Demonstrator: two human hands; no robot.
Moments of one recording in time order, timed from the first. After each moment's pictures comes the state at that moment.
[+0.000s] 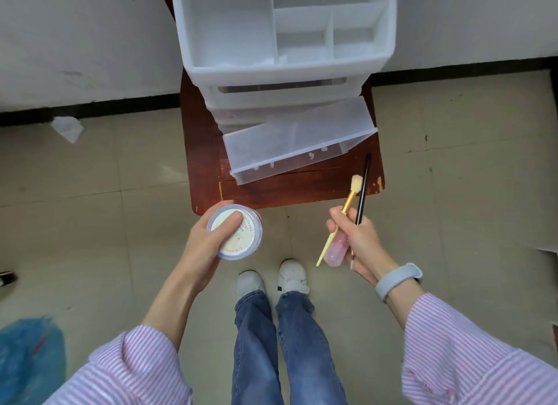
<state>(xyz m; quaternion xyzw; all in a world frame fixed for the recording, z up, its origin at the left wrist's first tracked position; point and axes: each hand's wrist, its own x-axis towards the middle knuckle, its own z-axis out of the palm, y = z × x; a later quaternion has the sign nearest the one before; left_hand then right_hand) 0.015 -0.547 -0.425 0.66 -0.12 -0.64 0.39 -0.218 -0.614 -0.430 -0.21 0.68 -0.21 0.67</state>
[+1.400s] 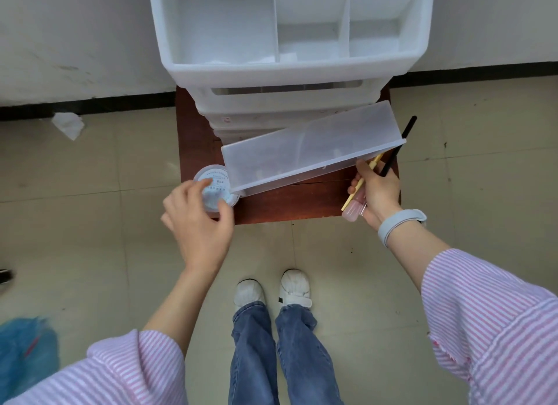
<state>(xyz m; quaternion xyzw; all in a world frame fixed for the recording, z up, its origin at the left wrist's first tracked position) 0.000 -0.595 -0.463 0.87 -0.39 -0.16 0.24 -0.215 -0.720 -0.488 -0.16 0.71 -0.35 0.59</state>
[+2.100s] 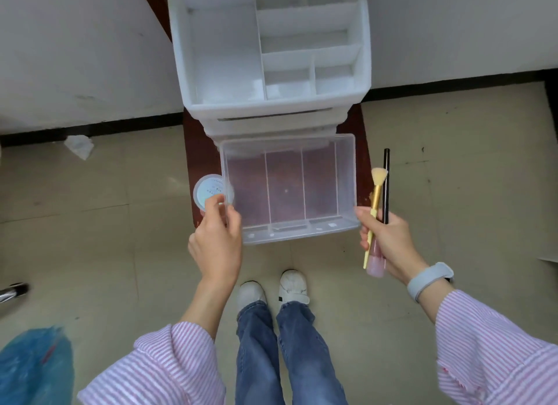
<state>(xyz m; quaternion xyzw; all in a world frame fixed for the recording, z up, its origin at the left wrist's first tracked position) -0.030 -0.589 -0.394 0.88 -0.38 -0.15 0.24 -0.265 -0.650 -0.410 -0.25 0.71 -0.24 0.61</state>
